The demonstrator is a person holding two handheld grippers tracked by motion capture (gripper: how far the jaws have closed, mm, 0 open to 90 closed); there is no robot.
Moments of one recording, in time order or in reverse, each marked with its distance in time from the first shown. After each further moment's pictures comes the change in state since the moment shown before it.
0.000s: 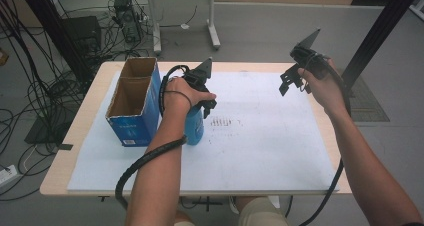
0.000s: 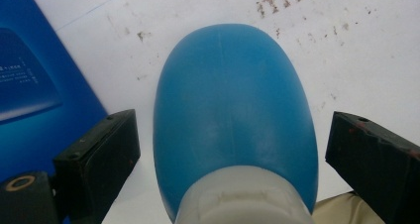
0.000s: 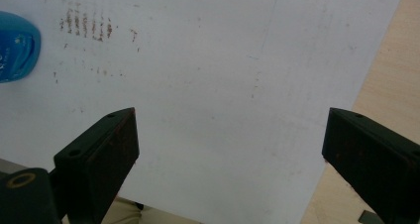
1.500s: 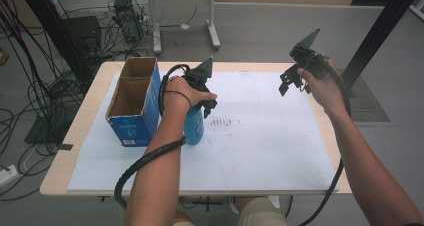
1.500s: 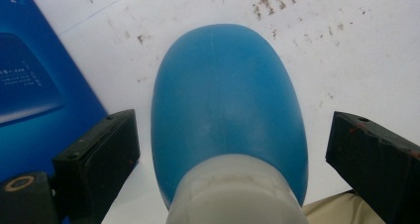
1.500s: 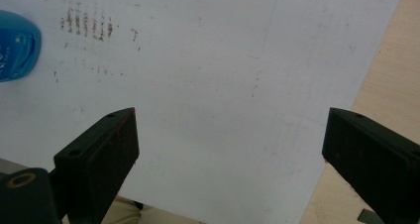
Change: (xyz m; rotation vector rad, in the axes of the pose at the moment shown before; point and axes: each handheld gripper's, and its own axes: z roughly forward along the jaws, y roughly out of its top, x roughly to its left) left arm -0.002 -0.004 -0.004 -0.012 0.004 0.014; right arm 0.003 -0.001 -0.002 0.002 -0.008 -0.004
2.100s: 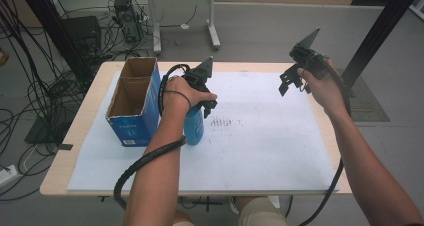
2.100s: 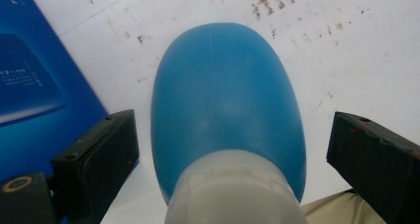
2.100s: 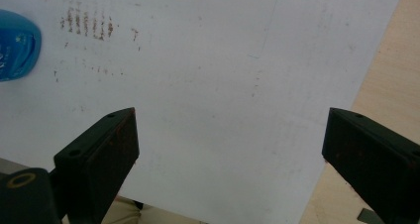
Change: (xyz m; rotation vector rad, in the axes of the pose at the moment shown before) left arm -0.001 -0.001 -0.001 -0.003 0.000 0.006; right arm 0.001 0.000 -0.001 0.000 -0.002 -0.001
